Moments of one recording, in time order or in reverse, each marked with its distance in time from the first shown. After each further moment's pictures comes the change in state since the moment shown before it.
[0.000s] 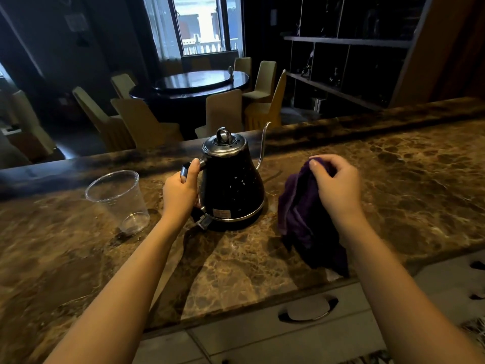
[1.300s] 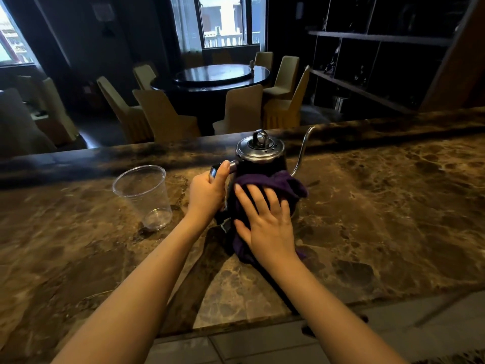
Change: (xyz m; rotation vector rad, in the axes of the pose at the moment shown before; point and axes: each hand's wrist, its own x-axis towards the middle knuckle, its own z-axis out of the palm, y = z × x) left_hand 0.010 -0.009 -0.003 -0.087 -0.044 -0.005; right_hand -0.077 0.033 0.134 -0.804 -0.237 -0.700
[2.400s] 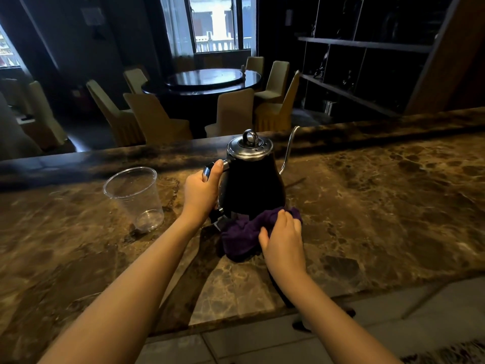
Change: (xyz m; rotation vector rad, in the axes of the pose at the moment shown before) left_hand 0.000 -0.001 0.006 -0.045 0.010 0.007; right_hand -0.033 0.017 -0.013 0.297 -0.216 0.521
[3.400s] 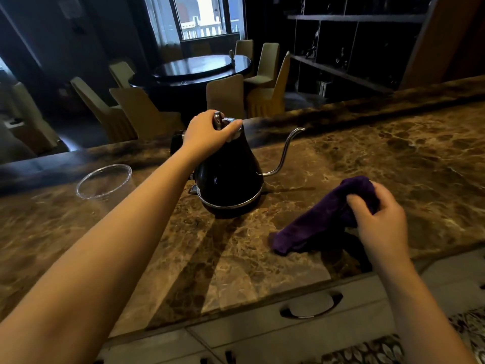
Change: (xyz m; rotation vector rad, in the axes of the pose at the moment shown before) left_hand 0.063 0.065 0.048 0.561 -0.216 0.158; right_hand 0.010 0.093 -0.125 0.742 0.252 0.215
